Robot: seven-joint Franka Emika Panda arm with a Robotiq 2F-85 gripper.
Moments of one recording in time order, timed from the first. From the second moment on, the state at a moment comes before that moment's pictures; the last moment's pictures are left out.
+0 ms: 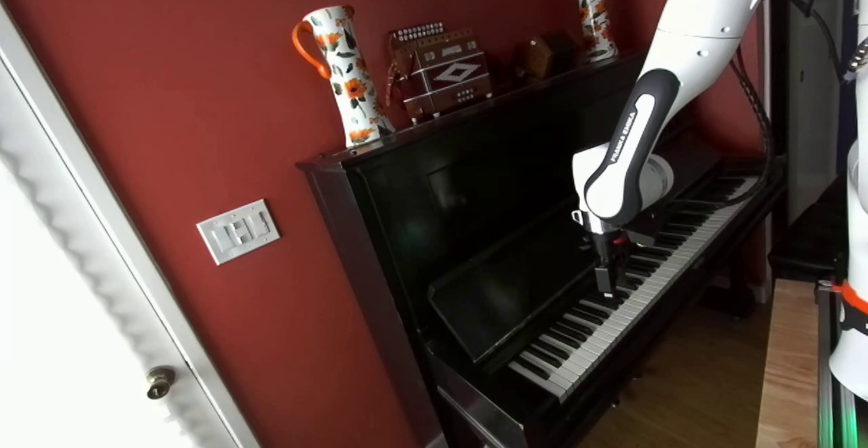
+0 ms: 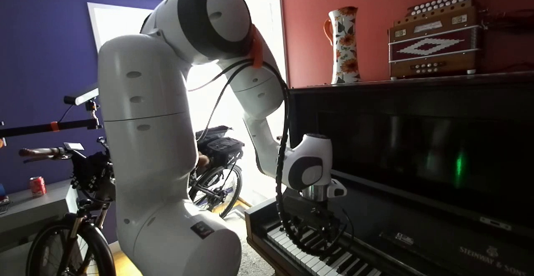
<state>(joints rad) 0.05 0.00 -0.05 -2.71 0.18 2.66 -0.30</state>
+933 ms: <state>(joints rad) -0.05 0.17 0.02 -2.67 0.26 2.79 -0.38</state>
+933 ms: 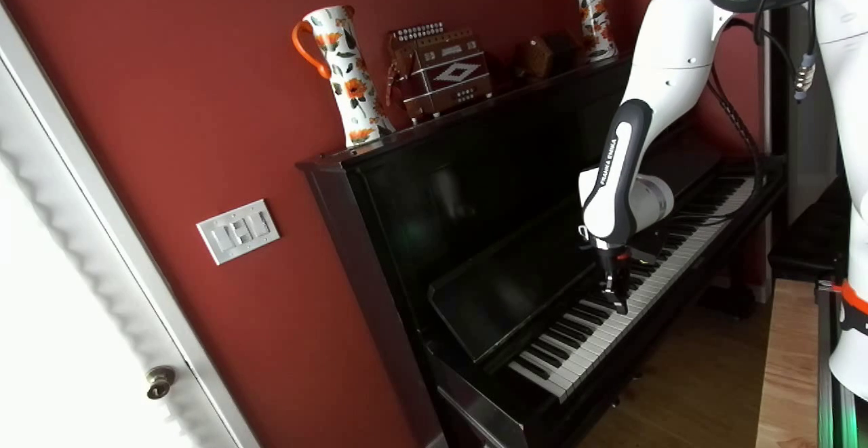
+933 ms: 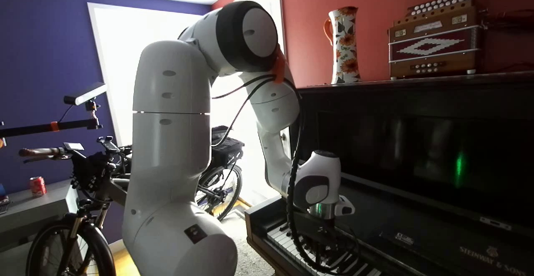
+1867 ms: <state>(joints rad) -0.16 0.27 0.10 -2.62 0.26 2.83 -0.40</state>
